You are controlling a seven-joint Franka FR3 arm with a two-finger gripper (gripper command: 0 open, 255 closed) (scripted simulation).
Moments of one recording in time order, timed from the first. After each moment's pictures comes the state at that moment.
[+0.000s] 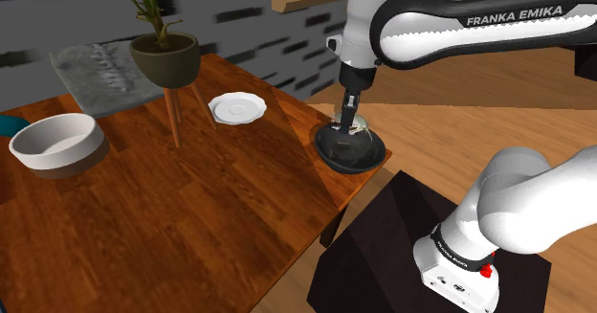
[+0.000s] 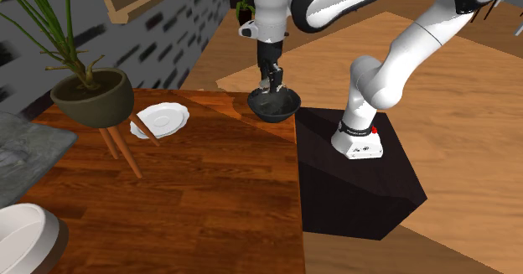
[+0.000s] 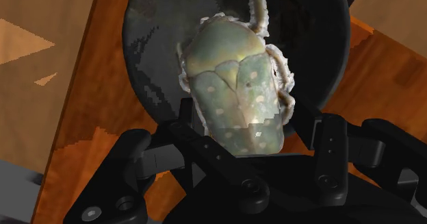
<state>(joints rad) 0.12 -0.58 0.09 -2.46 0.00 1.88 -0.31</state>
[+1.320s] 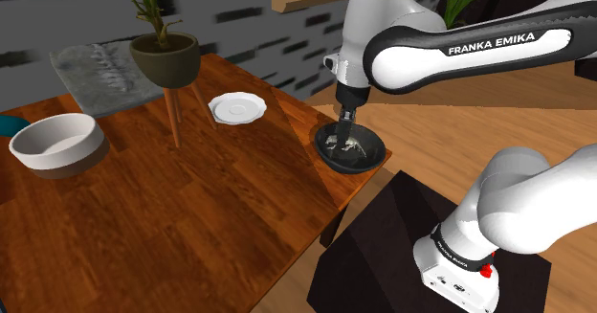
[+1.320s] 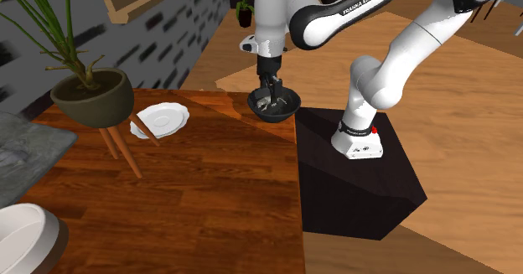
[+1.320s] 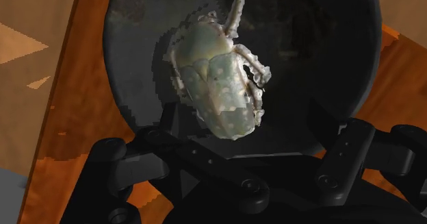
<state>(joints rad) 0.12 -0.55 0.10 -2.55 0.00 1.99 -0.31</state>
